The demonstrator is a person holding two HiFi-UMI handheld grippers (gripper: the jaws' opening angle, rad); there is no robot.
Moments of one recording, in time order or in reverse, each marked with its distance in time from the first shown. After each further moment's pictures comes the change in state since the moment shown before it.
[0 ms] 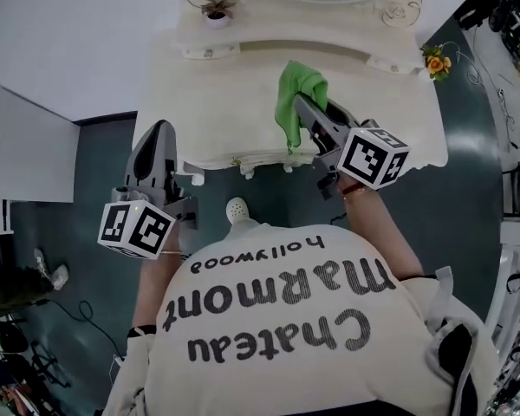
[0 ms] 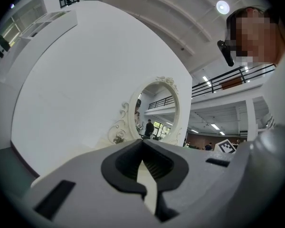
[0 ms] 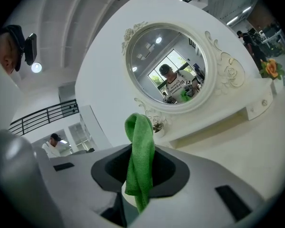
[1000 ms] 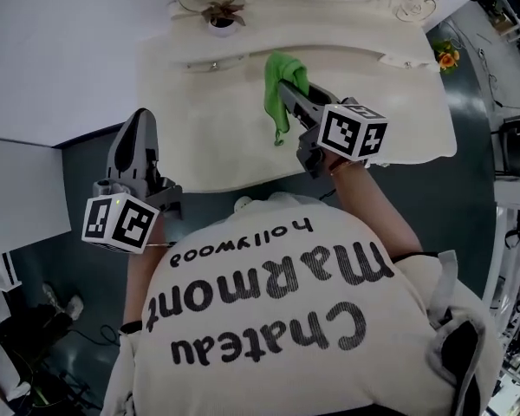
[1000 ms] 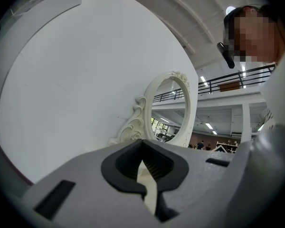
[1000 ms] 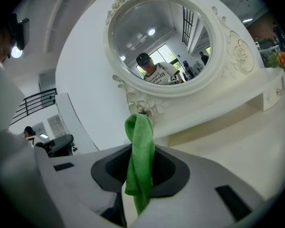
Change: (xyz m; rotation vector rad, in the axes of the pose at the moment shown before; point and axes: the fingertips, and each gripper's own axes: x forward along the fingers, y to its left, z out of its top) left arm 0.097 0.141 0.027 -0.034 0.078 -0.090; right arm 0.153 -0.051 -0.029 0.007 0.095 -0.204
